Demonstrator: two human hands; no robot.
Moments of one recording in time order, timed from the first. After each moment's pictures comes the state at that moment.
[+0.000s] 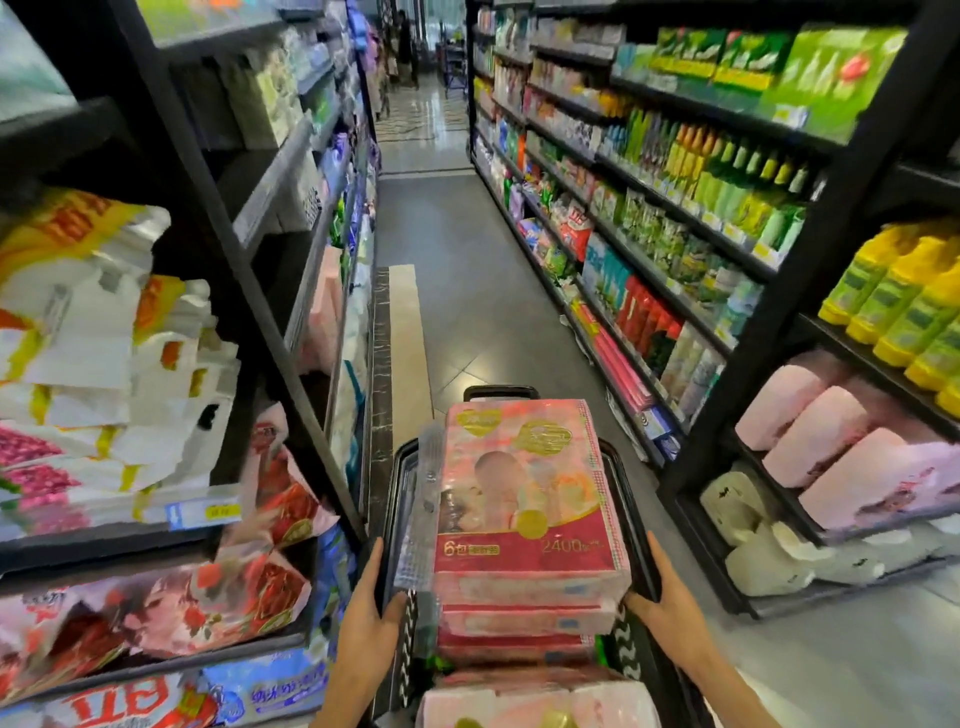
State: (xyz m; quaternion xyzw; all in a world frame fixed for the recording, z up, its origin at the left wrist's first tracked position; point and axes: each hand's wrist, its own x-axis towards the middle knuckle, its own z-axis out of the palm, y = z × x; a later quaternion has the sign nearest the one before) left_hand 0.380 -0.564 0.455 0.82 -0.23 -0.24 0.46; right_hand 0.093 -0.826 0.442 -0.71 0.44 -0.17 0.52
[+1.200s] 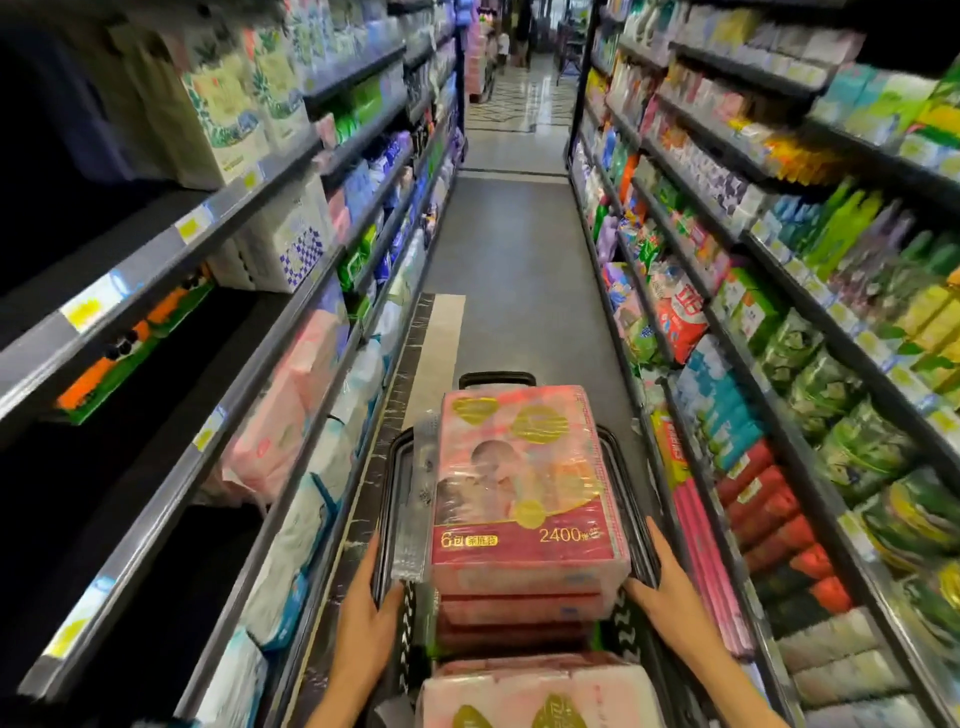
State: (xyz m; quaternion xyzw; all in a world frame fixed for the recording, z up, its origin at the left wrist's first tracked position) left_hand 0.803 -1.150 0.456 0.81 -0.11 -0.19 0.54; right_hand 0.598 -1.474 0.458 -0.77 0.38 -0.08 0.50
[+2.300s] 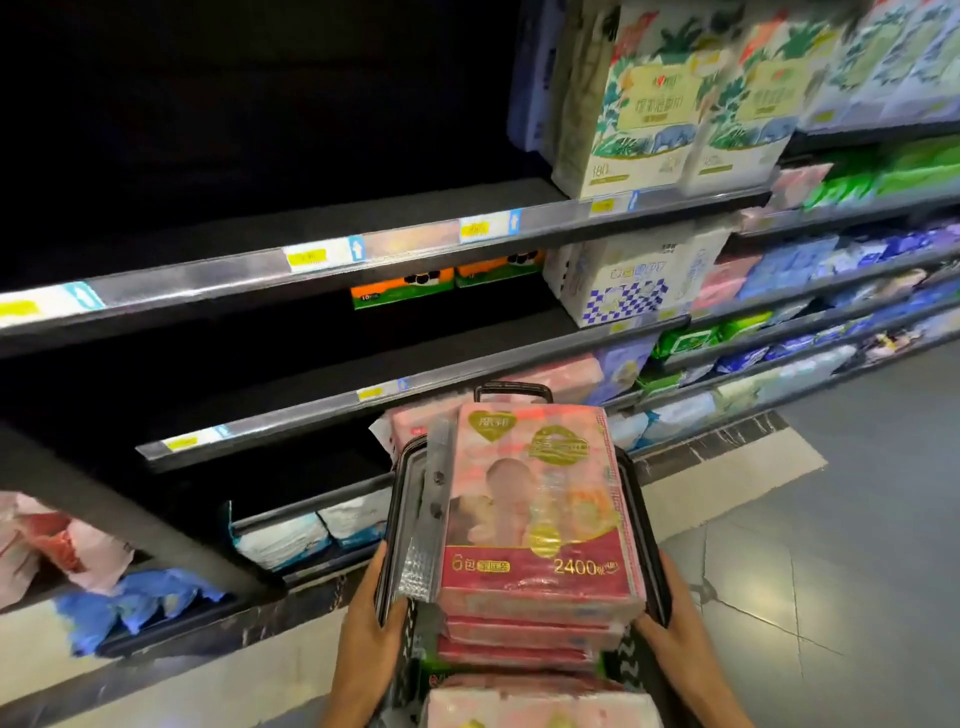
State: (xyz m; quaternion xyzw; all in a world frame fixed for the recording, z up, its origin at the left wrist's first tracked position) left_hand 0.980 -1.354 0.455 0.72 0.36 0.10 0.59; right_hand 1.147 -1.669 0.466 -0.83 -0.06 0.23 0.51
